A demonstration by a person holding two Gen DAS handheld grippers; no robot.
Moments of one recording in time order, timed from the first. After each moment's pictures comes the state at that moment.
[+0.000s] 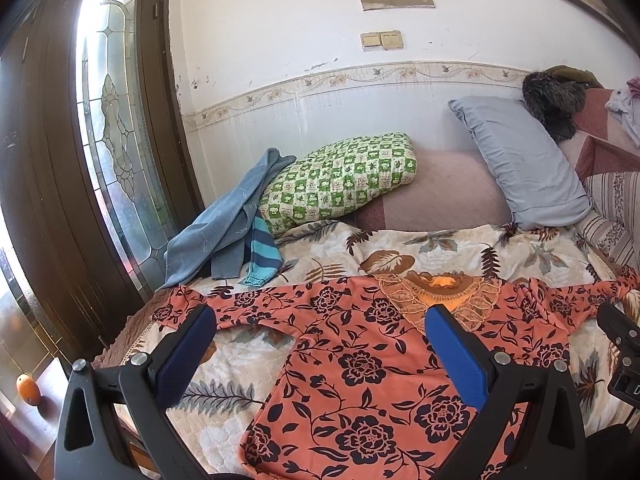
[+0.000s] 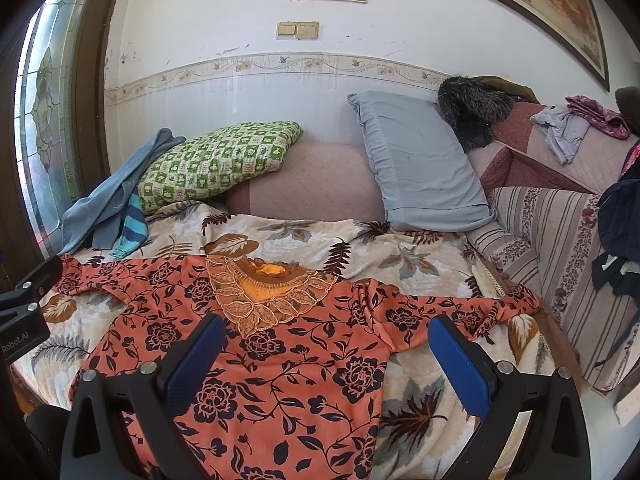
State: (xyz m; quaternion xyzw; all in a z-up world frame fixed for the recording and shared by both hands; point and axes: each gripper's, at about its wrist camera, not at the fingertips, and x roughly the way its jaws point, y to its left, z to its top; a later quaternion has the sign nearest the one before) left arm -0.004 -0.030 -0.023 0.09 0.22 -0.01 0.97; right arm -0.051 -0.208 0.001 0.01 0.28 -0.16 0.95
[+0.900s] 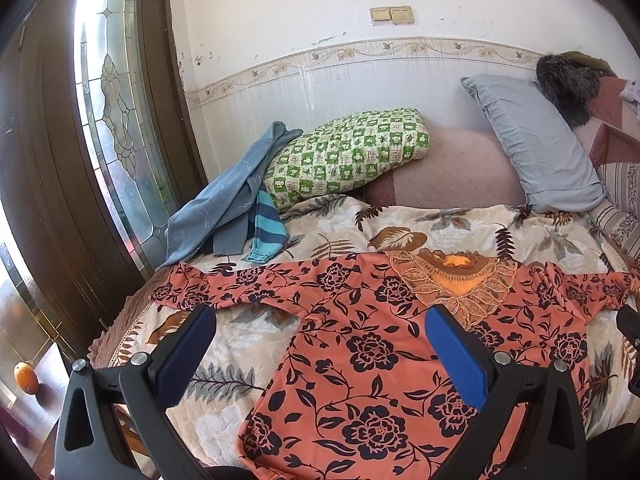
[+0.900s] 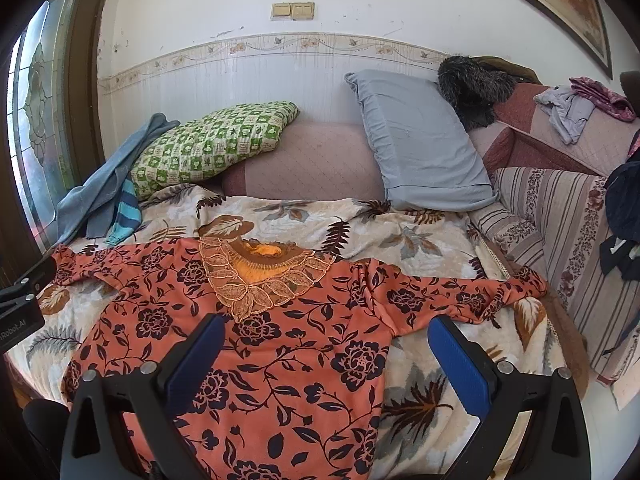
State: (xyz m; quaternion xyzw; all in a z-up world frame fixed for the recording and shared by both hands) left arm 0.021 -0.025 -0.051 0.08 0.26 0.00 0.96; right arm -0.039 -0.222 -0.027 0.02 0.31 -0.16 0.94
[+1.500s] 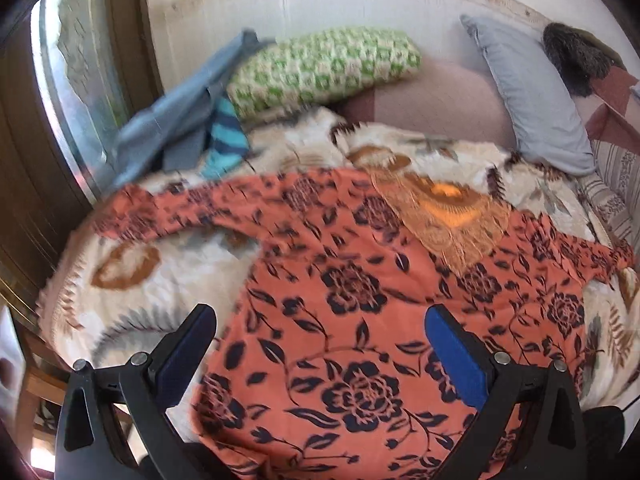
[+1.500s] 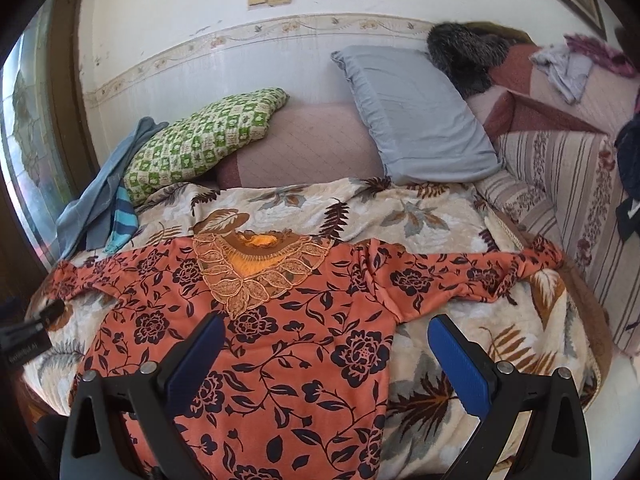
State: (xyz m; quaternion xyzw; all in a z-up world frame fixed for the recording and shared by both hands) left arm 0.089 -0.002 -0.131 0.02 0.44 -0.07 0.90; right arm -0.032 -0.291 -0.053 0.13 0.33 -0.15 0.92
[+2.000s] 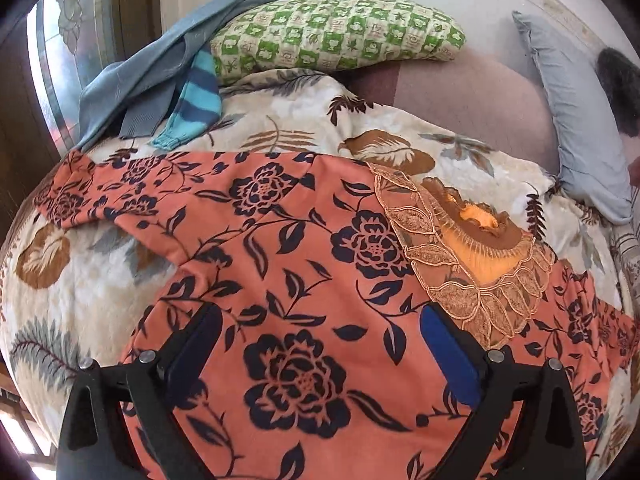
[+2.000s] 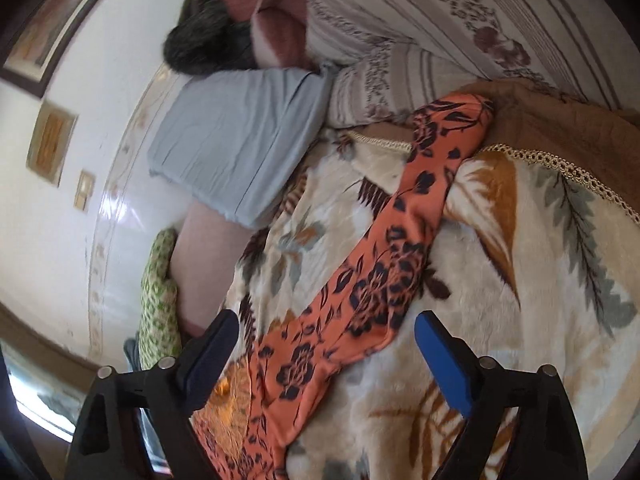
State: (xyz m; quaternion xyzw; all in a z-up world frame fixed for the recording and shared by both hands) left arm 0.195 -0.064 -0.196 -0.02 0.44 -0.03 0.90; right arm -0.039 -0.622 -0.180 0.55 0.20 -0.19 0.79
